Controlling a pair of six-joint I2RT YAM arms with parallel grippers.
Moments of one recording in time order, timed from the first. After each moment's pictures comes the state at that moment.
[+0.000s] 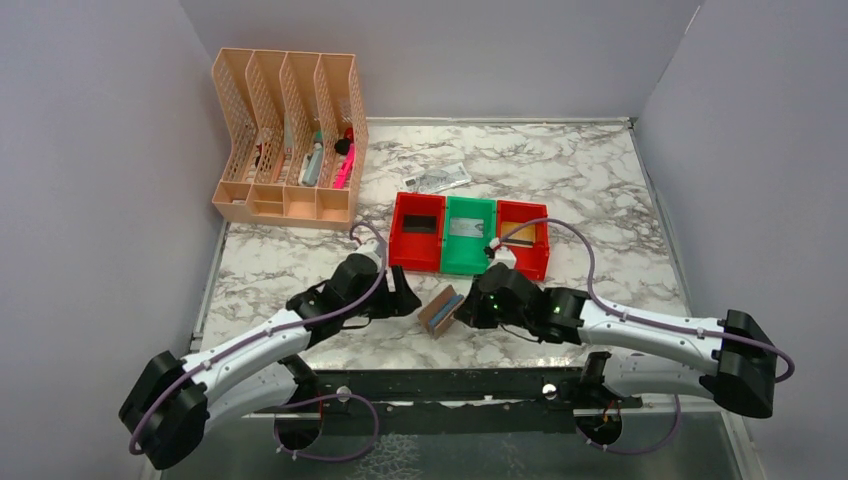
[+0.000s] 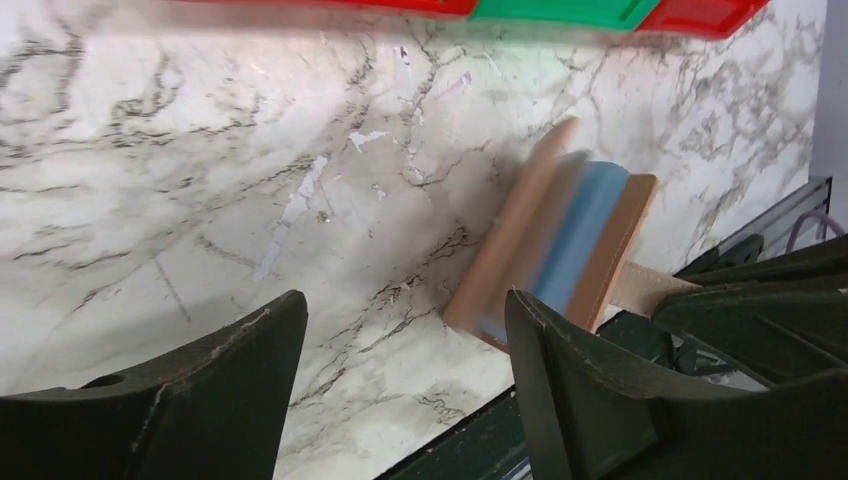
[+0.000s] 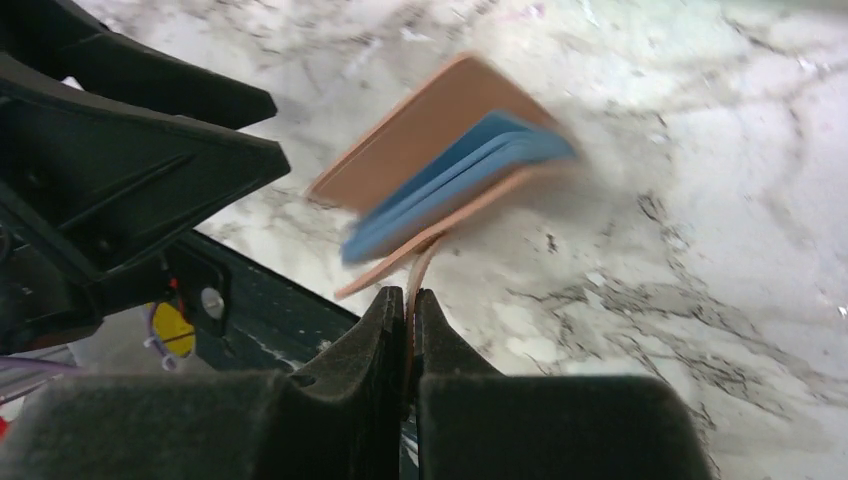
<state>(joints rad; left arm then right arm) -0.76 0.98 0.42 -0.13 0.10 -0.78 1.10 1.09 0.62 -0.30 0.20 0.98</state>
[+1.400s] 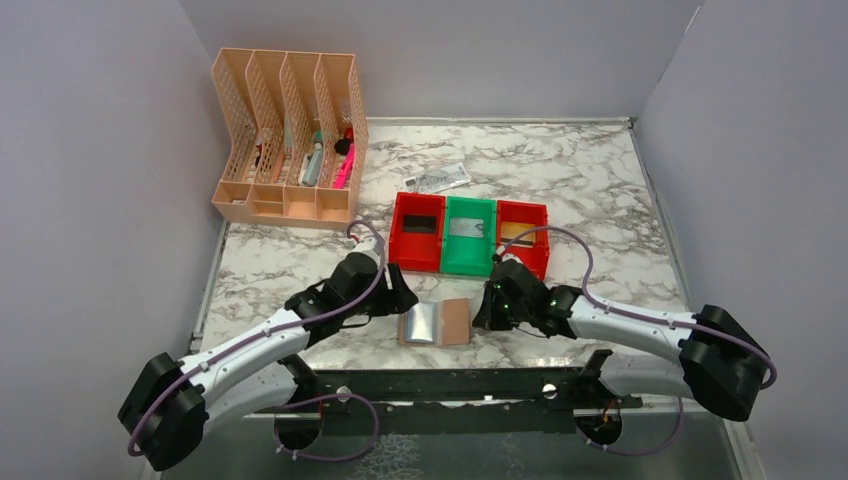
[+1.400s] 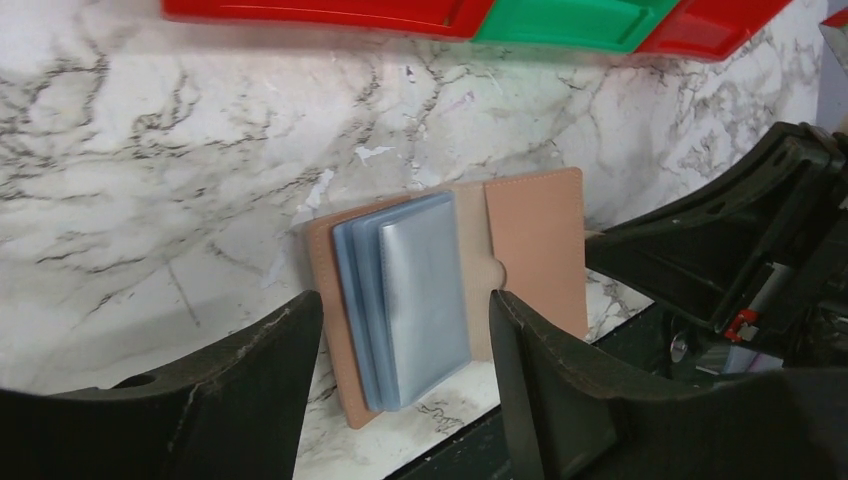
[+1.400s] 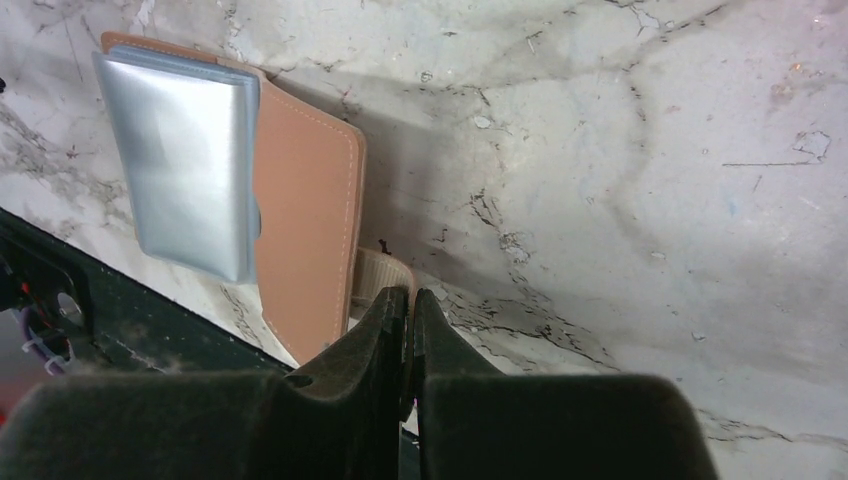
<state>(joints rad) -0.76 0.91 0.43 -0.19 0.01 -0.80 0.89 1.18 0.49 -0.22 0.00 0.81</state>
